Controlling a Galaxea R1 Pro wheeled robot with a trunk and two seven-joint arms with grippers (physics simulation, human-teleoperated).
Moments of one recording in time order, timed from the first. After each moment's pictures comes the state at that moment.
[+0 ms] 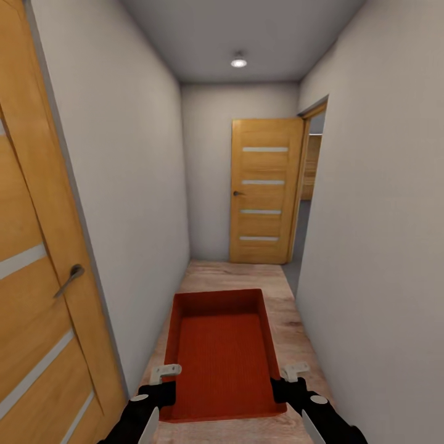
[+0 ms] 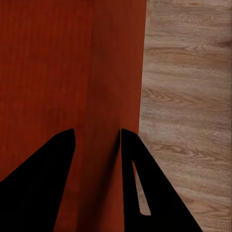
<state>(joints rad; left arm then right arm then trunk) -0.29 -0.11 -0.04 -0.87 0.09 0.38 0.17 -0.45 0.00 0.07 -0.46 -0.03 0.04 0.15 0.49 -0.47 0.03</state>
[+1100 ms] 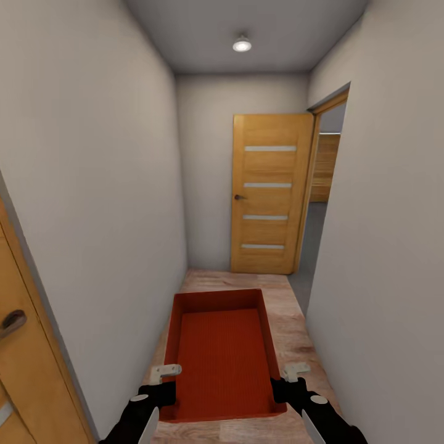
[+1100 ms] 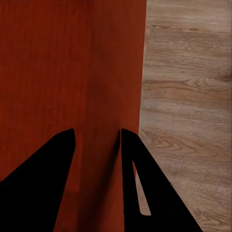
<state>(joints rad) -0.29 -0.11 -0.04 -0.87 0.09 0.38 0.17 -0.45 0.00 0.07 -0.46 -0.03 0.04 0.15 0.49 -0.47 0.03</state>
